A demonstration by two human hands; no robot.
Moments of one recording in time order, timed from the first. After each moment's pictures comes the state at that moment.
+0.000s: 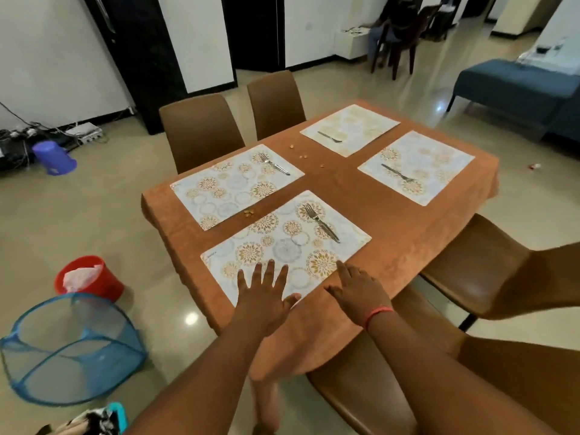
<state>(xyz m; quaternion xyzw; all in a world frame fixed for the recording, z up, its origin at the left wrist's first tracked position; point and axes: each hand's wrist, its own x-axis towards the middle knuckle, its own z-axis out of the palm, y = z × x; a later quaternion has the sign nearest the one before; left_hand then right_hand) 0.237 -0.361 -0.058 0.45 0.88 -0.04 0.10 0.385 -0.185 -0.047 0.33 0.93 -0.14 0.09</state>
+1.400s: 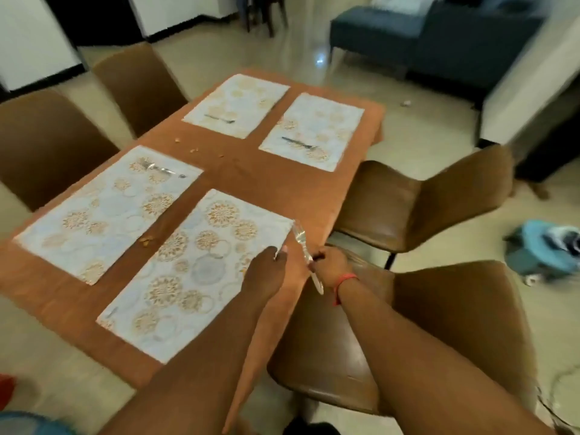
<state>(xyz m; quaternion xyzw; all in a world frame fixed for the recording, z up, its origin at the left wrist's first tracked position) 0.248 -0.188 -0.044 0.40 0.81 0.23 0.35 0.387 -0.103 -0.072 0.59 0.65 -0.47 -0.12</state>
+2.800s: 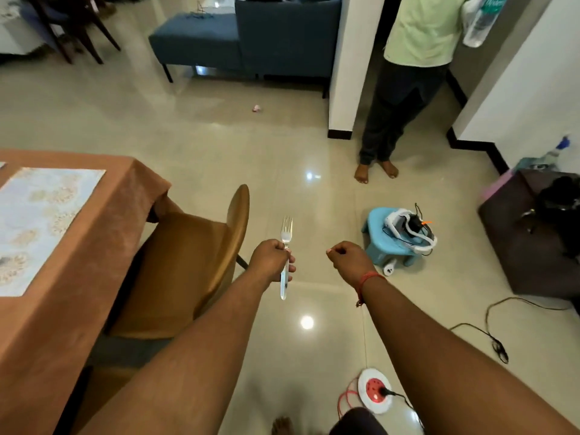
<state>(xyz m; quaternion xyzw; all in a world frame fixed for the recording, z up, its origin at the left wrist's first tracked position) 0.916 0.303 -0.025 0.35 0.68 0.28 0.58 1.104 0.300 -0.050 0.72 0.50 -0.42 -0.22</state>
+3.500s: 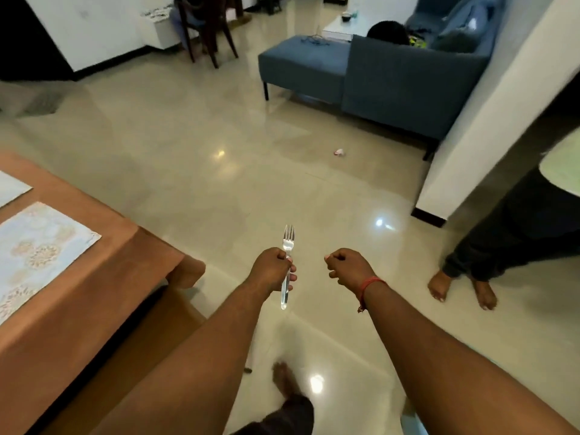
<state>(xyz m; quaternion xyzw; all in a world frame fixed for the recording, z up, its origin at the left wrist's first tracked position) 0.879 0.797 -0.027 0.23 0.73 0.39 0.52 1.048 0.876 -0.050 0.59 0.60 -0.52 -0.12</state>
